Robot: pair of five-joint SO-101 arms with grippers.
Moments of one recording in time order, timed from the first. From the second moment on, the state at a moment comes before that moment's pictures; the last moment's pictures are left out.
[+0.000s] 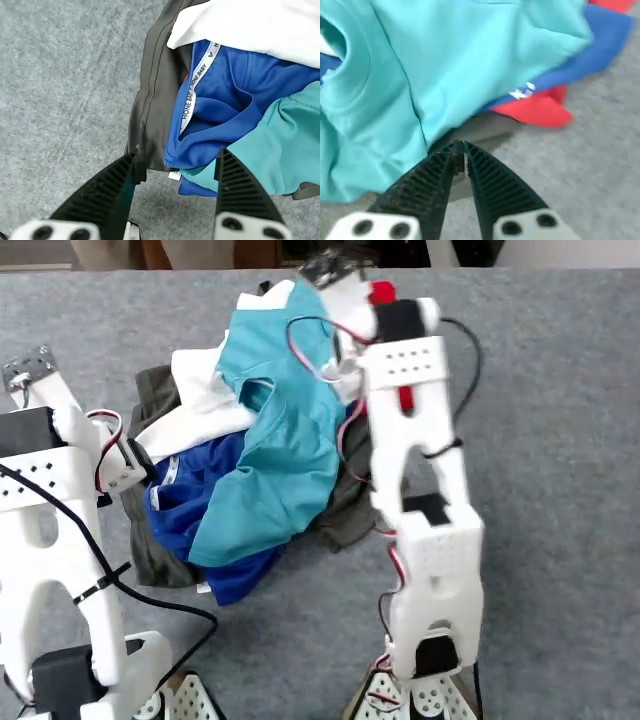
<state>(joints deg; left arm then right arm) -16.0 -22.4 9.4 97.6 8.6 -13.5 31.2 -54.4 101.2 14.3</state>
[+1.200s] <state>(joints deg) -16.0 -22.6 12.7 95.8 4.9 -26.5 48.0 -56.1 95.3 24.6</state>
